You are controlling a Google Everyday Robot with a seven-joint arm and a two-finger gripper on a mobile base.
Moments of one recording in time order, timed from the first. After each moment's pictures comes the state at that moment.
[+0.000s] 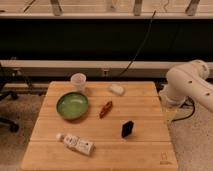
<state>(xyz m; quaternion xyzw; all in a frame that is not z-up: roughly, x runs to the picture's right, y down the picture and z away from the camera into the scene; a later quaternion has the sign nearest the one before) 0.285 0.106 0.684 -0.28 0.02 0.02 0.96</state>
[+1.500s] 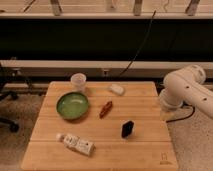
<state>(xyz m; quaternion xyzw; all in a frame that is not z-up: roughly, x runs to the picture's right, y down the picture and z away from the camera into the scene) 0.274 0.124 0.689 -0.28 0.02 0.02 0.96</state>
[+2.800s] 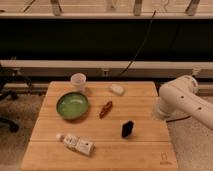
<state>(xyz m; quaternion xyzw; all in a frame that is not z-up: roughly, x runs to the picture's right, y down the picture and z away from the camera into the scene) 0.249 0.161 0.708 -0.29 -0.02 0.01 0.96</state>
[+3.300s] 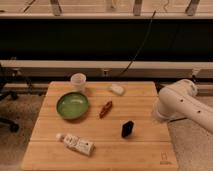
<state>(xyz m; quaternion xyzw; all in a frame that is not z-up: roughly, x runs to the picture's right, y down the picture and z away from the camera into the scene) 0.242 0.173 0.715 -0.29 -0.03 0.01 0.96</state>
